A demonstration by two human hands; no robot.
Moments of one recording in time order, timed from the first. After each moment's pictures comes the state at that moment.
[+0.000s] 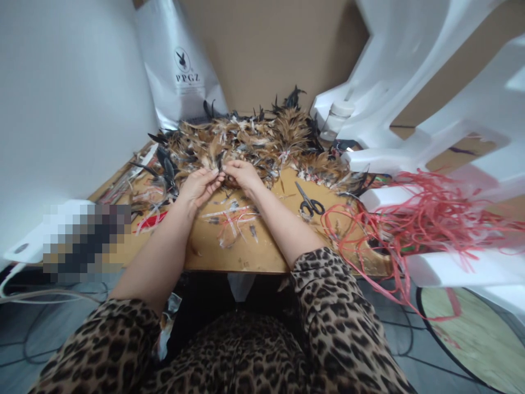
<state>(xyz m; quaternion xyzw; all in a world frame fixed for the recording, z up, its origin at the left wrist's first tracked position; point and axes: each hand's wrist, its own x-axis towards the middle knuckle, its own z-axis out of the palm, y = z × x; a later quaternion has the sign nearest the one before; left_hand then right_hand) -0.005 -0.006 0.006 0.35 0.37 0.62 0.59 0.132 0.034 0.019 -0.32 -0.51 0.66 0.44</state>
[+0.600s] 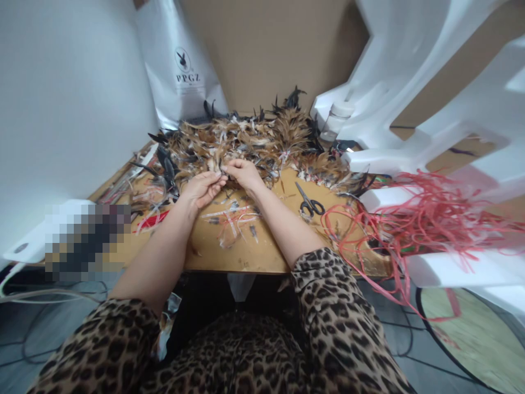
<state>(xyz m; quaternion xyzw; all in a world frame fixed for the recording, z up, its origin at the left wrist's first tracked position) -0.004 -0.004 0.003 0.32 0.39 0.58 0.64 0.136 0.035 0.019 -0.33 -0.56 0.60 0.46</state>
